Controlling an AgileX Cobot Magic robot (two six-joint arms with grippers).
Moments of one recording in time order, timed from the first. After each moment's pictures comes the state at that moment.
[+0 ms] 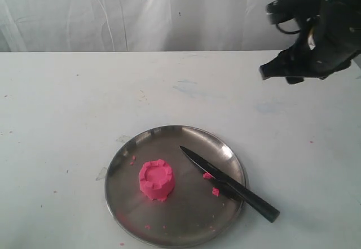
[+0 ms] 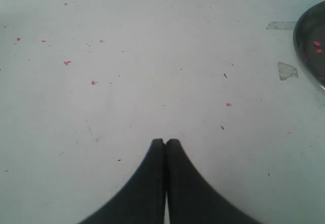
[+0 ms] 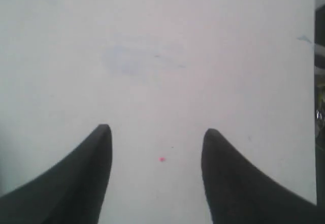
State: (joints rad) left arm 0.07 0.00 0.02 -0.15 0.50 0.22; right arm 0.33 1.57 -1.16 -0.57 0.68 0.47
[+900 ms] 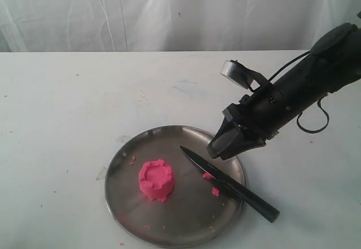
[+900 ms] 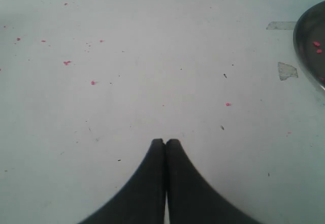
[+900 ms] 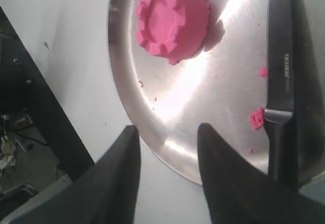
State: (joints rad) left arm 0.07 0.00 0.02 -0.15 0.50 0.22; right arm 0.17 1.87 -1.16 0.89 1.21 -0.85
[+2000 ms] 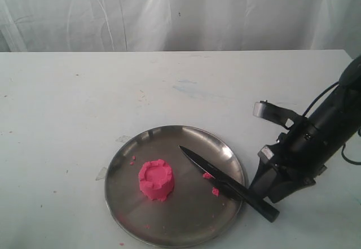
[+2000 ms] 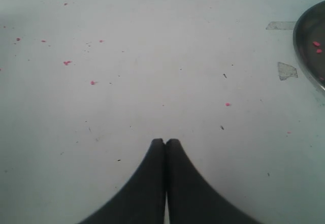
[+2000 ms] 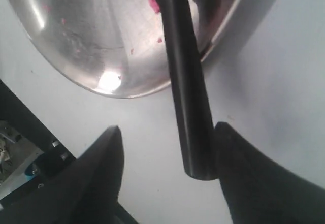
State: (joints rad) left arm 0.07 0.00 0.02 -0.15 0.50 0.22; right arm 0.07 1.83 -0.98 0.67 1.16 -0.77
